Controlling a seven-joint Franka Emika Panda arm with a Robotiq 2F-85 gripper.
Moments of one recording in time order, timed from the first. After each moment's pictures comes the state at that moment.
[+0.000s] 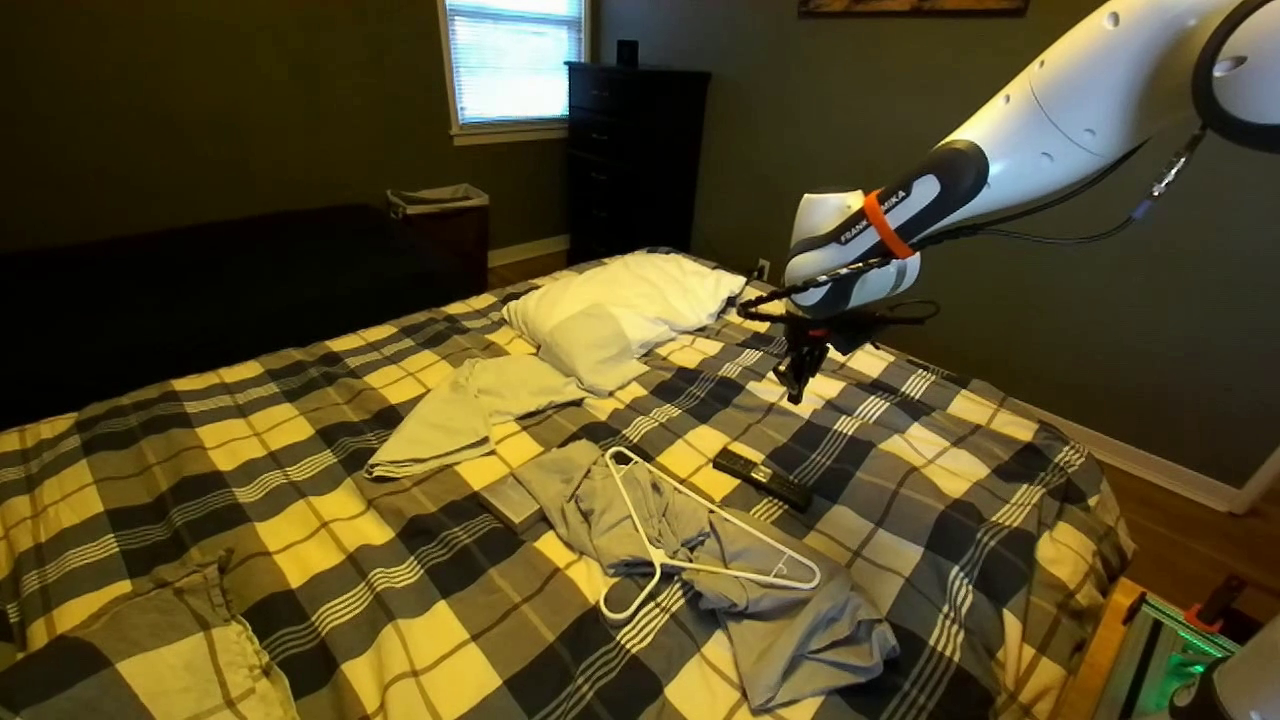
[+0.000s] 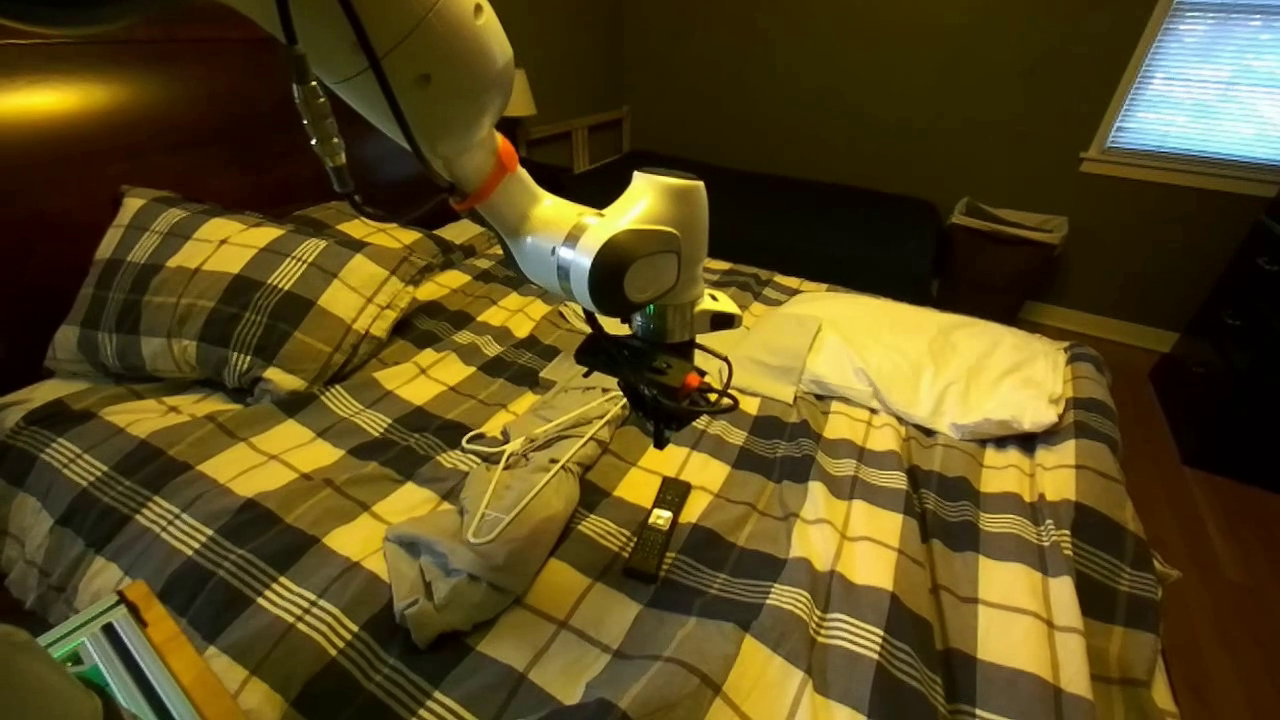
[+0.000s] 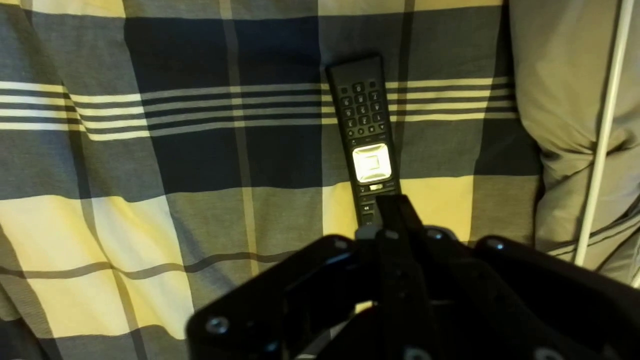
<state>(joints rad) -0.09 0.39 -0.12 -2.06 -0.04 2.45 -0.23</state>
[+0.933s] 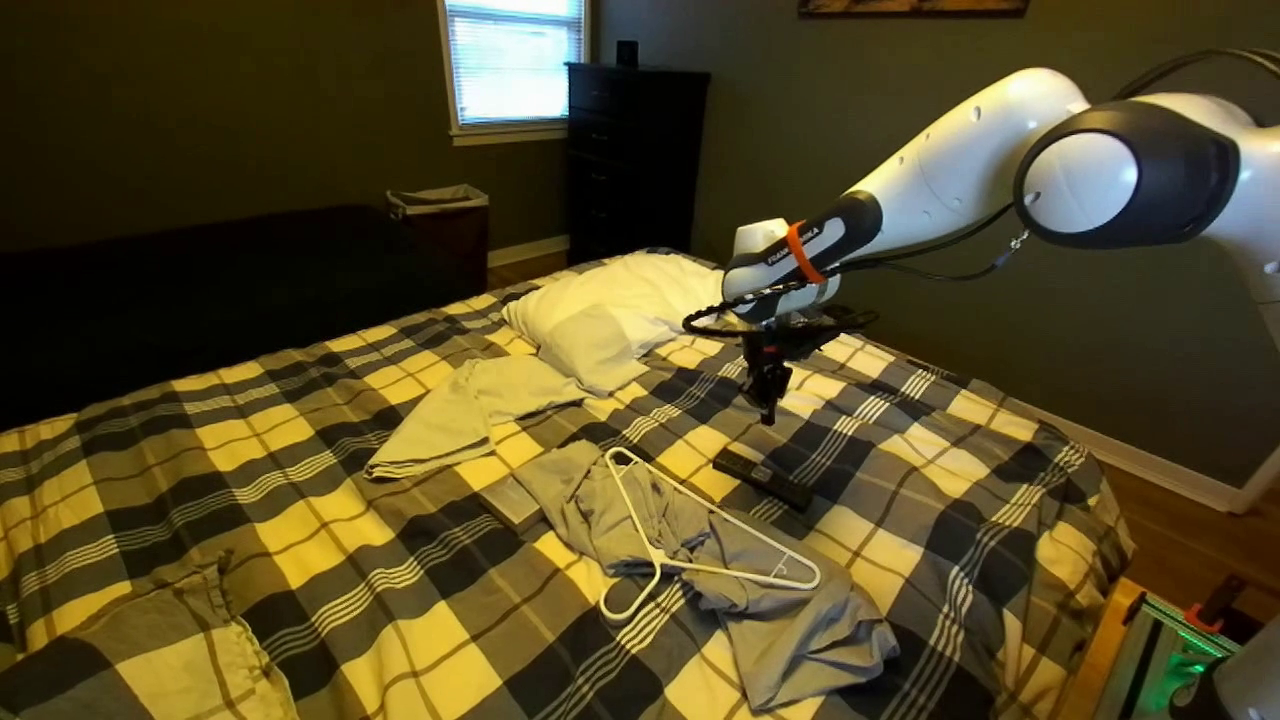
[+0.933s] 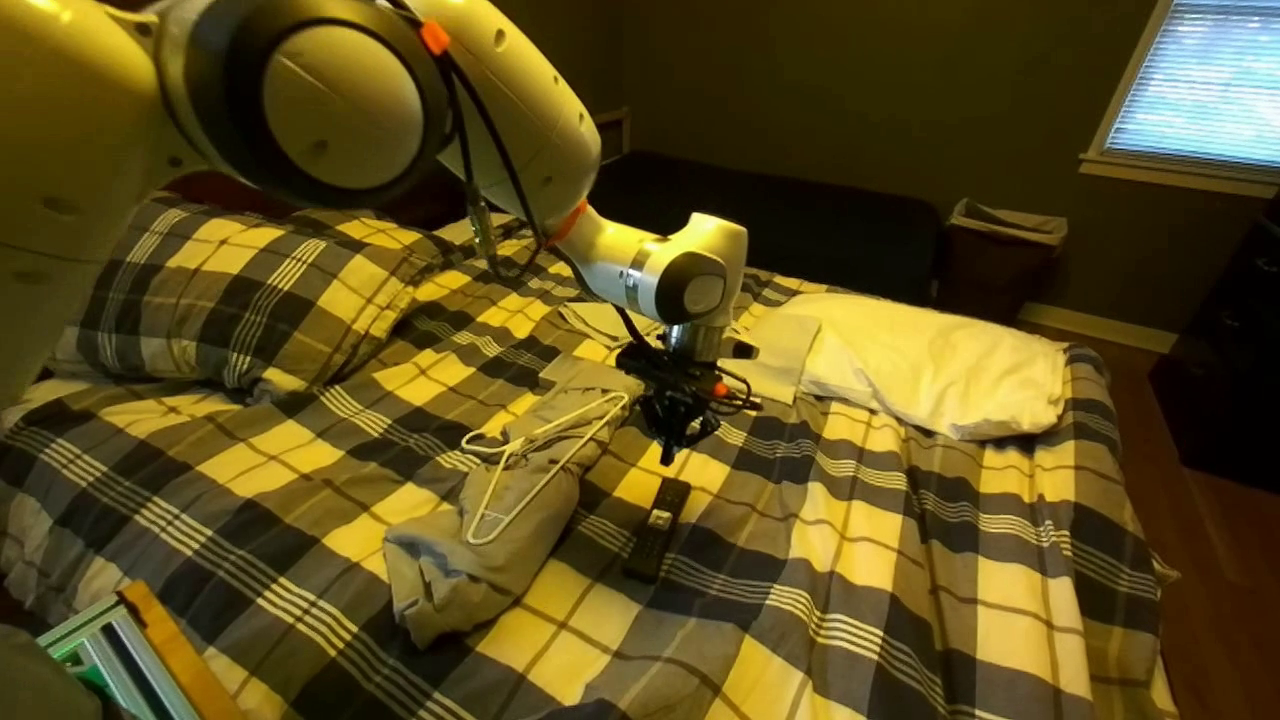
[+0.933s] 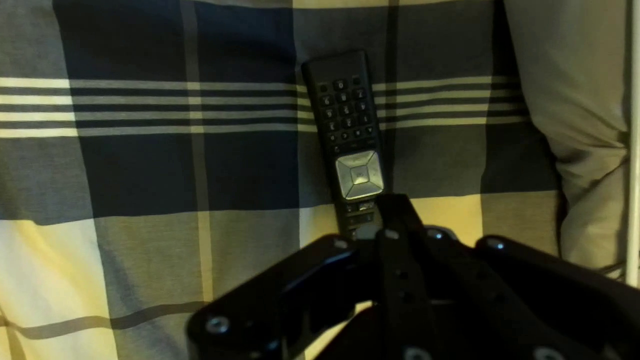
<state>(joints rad) -0.12 0.75 -0.07 -1.60 -0.03 2.10 -0.22</state>
